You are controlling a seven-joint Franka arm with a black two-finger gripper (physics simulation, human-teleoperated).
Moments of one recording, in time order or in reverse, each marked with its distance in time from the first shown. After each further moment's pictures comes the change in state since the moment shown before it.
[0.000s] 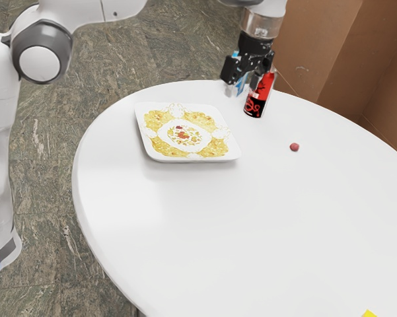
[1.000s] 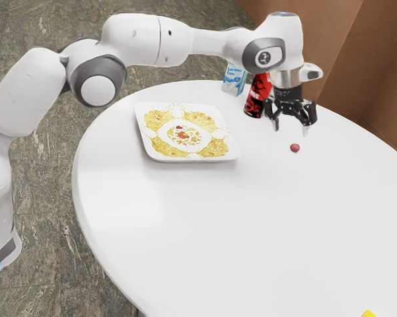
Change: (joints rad) arm 0.111 0.393 -0.052 0.097 -0.189 0.595 1.574
